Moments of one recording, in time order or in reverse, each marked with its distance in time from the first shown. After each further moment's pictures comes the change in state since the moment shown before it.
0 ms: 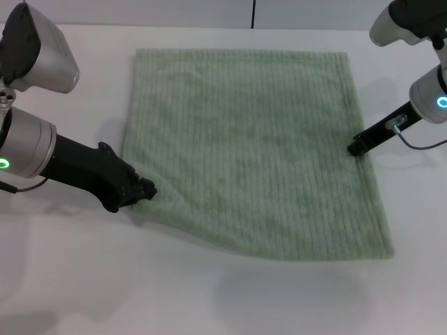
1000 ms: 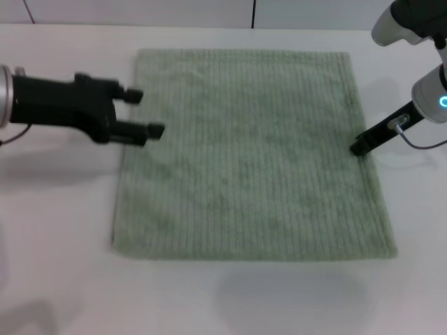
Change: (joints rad) left arm 0.000 -0.002 -0.226 0.000 -0.145 -0.002 0.123; right arm 0.000 -0.004 0.000 0.000 -0.003 0.000 -0.002
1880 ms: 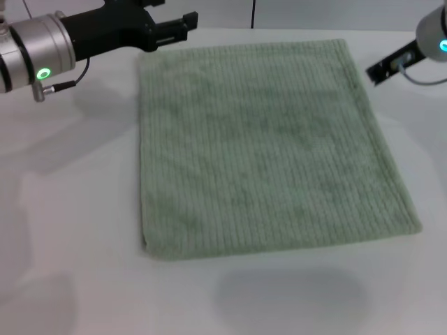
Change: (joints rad) left arm -0.159 -0.004 -0.046 0.549 -0.518 0.504 0.485; right arm -0.076 0.113 0.000 -0.447 -0.266 0.060 0.155
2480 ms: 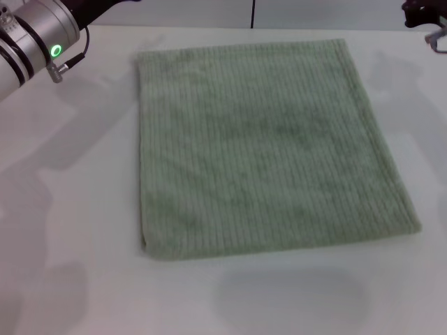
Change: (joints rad) left arm -0.071 -0.006 -0.001 0.254 -0.478 0.162 0.319; right arm -0.654 0.022 -0.576 -0.459 0.187 0.944 0.072
